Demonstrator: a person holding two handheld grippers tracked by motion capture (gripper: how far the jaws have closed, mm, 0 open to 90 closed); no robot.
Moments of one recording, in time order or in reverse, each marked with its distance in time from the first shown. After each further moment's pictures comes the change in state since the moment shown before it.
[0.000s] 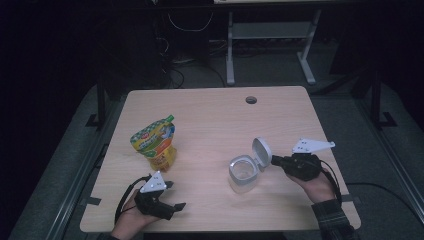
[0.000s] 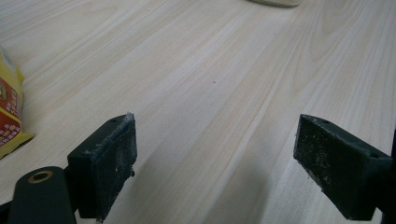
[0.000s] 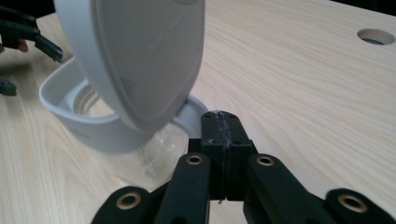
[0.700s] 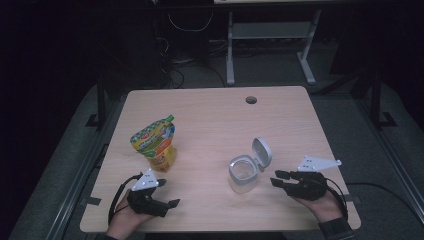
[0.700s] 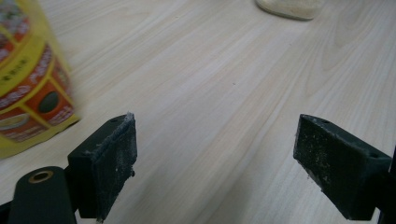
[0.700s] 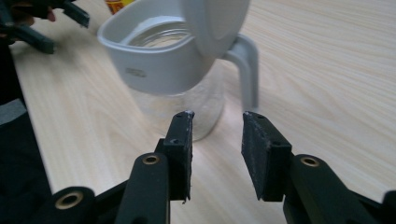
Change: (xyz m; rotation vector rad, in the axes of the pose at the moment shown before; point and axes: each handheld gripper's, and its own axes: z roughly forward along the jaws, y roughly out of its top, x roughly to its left) left arm 0.007 -0.002 -0.020 -0.025 0.064 -0.050; right arm 0.025 -0.033 -0.017 0.023 0.067 0.033
